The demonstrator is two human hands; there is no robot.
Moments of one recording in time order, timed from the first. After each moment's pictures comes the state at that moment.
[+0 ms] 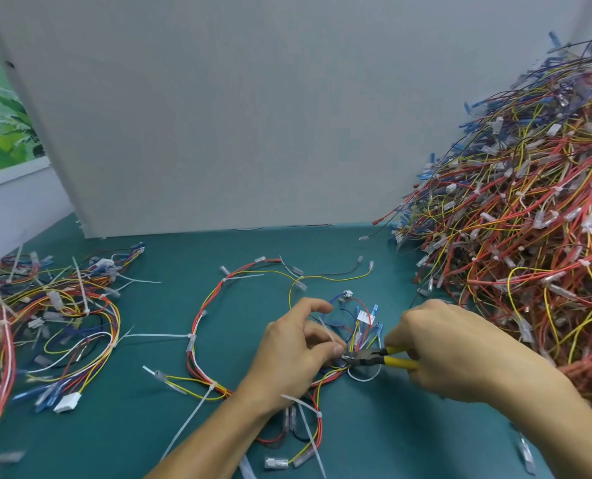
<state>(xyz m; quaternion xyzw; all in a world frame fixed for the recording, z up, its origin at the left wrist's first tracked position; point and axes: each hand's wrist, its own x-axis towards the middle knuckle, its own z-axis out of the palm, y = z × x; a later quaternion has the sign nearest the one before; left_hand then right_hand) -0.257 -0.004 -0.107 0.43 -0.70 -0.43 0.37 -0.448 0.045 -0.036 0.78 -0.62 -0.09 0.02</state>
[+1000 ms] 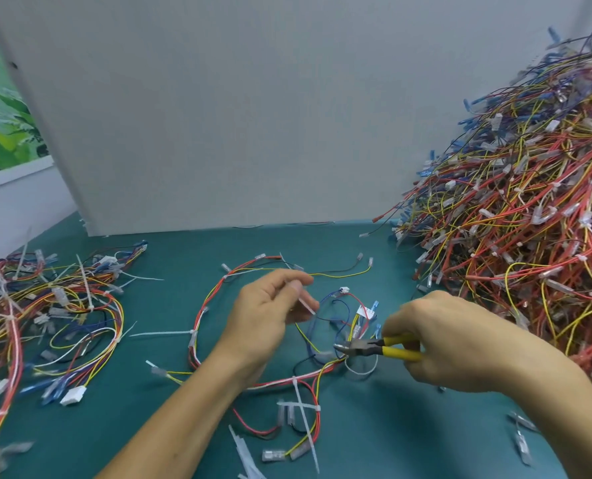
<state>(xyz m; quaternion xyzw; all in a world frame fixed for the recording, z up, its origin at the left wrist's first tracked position) -0.240 -0.012 -0.073 0.38 -0.57 -0.53 0.51 -0.449 0.052 -0.024 0.79 -0.61 -0.05 -0.03</state>
